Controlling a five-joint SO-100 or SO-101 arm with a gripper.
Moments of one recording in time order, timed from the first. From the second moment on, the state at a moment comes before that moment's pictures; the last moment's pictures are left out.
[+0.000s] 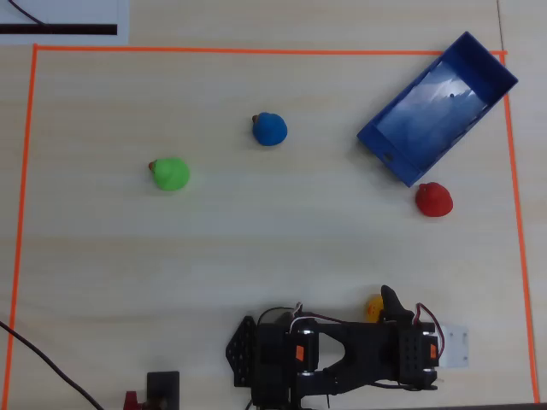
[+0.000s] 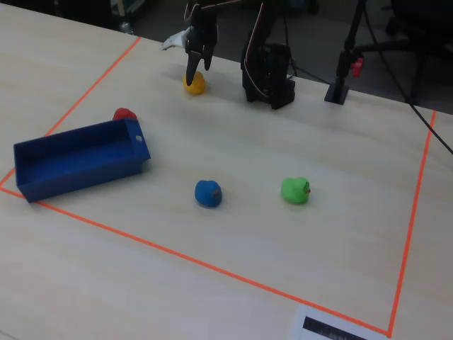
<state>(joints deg) 96.3 113.0 133.2 64.3 -87.2</state>
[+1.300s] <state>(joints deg) 69.3 112.9 99.4 66.3 -54.4</state>
